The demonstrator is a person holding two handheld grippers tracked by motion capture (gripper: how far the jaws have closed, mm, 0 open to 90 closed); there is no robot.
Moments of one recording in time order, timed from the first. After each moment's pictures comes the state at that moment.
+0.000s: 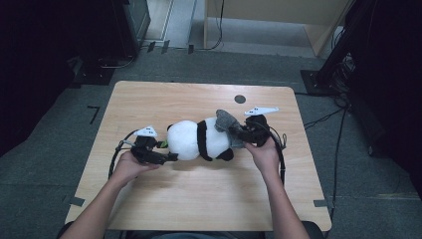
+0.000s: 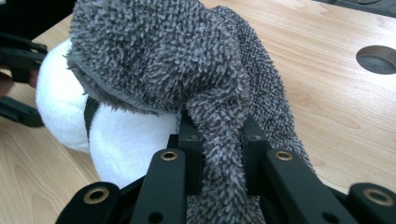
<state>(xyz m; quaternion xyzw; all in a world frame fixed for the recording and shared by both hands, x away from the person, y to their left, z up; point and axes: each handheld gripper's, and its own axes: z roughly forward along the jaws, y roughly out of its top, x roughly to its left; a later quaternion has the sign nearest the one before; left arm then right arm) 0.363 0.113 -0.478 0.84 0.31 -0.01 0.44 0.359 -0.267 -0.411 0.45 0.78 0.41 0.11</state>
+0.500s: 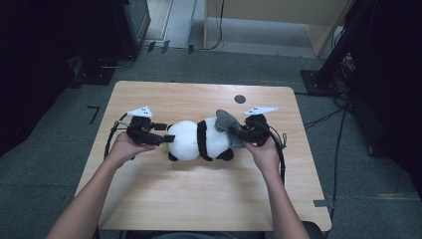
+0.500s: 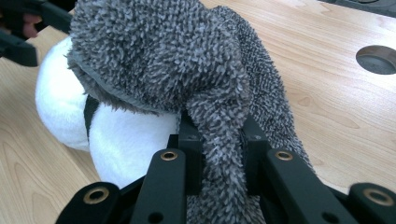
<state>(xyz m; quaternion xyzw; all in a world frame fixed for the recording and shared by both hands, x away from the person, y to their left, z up) 0.408 0.111 -0.442 0.84 0.29 -0.01 0.46 0.360 -0.266 -0.410 0.45 0.79 0.41 0.11</state>
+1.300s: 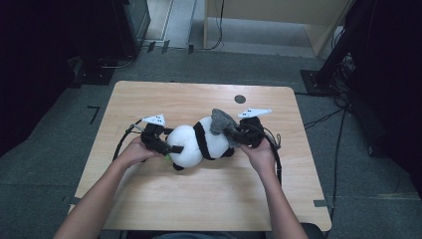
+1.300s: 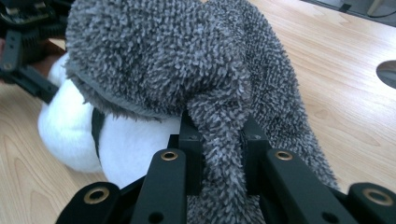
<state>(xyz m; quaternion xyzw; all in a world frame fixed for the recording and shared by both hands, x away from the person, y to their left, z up) 0.414 0.089 -0.489 0.85 0.22 -0.07 0.47 0.358 -0.251 -0.416 0.42 0.80 0.42 0.12</state>
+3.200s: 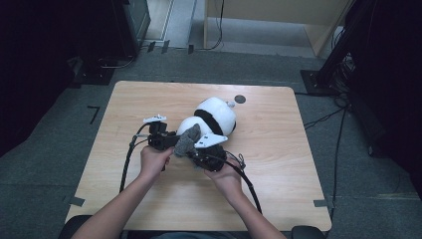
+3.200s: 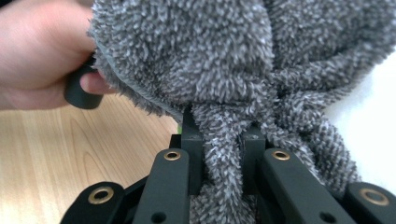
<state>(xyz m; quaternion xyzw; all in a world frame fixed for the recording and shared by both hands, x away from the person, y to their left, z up) 0.377 0.056 -0.463 0.71 0.46 -0.06 0.53 0.303 -0.143 -0.447 0.31 0.84 0.43 0.14</state>
